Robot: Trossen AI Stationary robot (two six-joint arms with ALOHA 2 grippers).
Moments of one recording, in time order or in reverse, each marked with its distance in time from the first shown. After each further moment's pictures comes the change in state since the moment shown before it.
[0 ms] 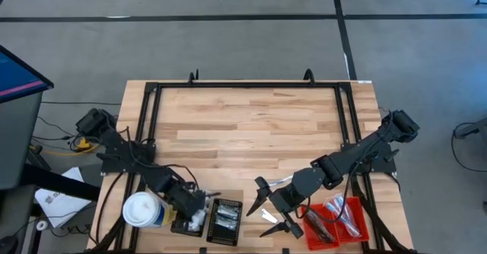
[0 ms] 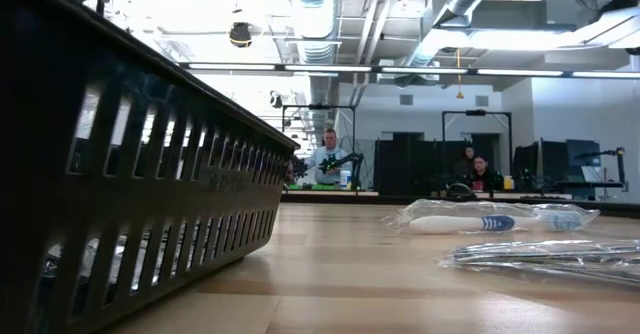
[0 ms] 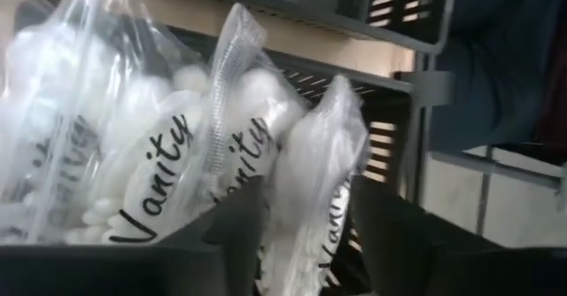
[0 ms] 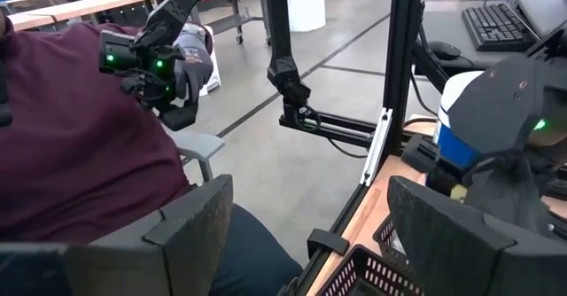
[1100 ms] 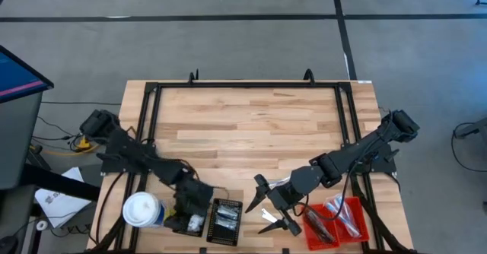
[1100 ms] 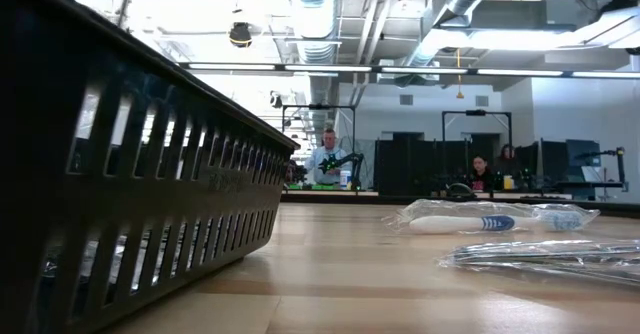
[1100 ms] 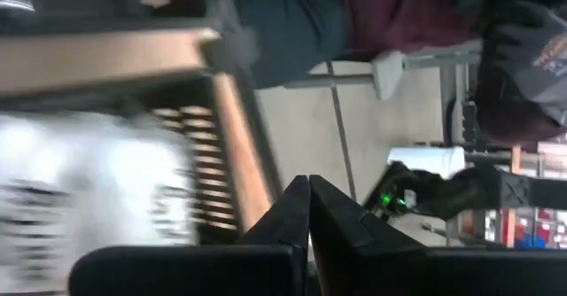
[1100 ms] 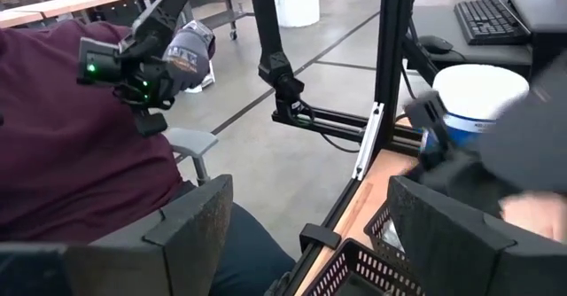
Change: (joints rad) left arm 0.139 0.046 0.002 0.153 0.590 0.275; right arm -0.019 0.000 0.000 -0.016 0.000 0.000
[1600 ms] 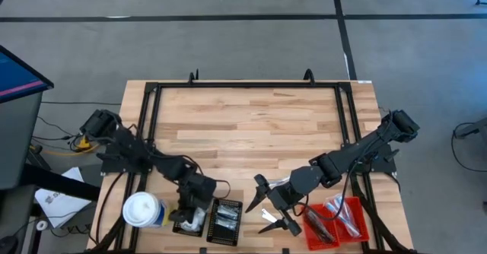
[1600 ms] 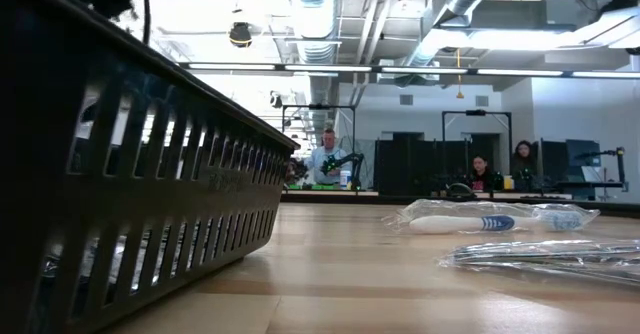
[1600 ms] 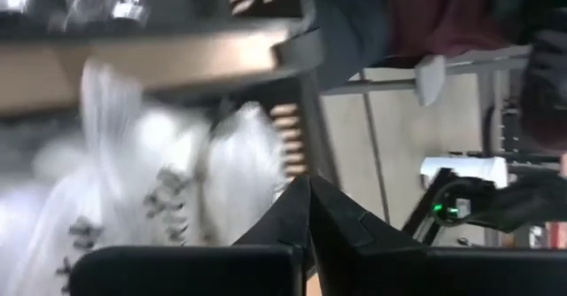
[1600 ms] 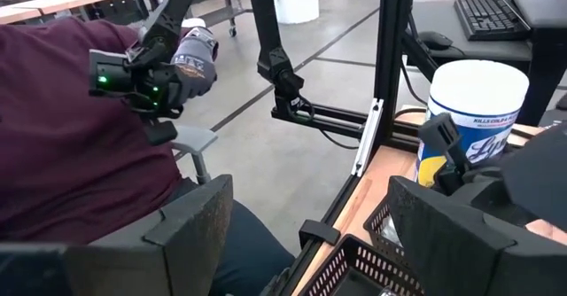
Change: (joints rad) left arm 0.058 0.017 -0.057 0.012 -0.058 0.106; right arm 0.001 0.000 0.000 -0.010 0.000 0.000
